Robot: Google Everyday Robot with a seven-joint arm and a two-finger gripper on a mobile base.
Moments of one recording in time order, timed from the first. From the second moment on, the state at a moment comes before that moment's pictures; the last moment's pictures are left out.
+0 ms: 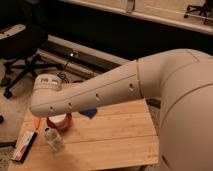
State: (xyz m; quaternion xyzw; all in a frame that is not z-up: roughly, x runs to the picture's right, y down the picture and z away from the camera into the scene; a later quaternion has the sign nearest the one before) arm -0.304 0.092 0.630 0.06 -0.29 -0.62 0.73
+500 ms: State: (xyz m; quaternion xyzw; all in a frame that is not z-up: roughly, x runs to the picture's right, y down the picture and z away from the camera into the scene) arm -0.346 0.219 0.601 -0.01 -0.42 -0.66 0.62
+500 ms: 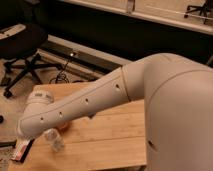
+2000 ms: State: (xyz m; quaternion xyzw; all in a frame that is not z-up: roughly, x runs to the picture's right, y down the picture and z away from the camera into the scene) arm -0.112 0.071 0.639 0.01 -0.10 -0.48 0.87
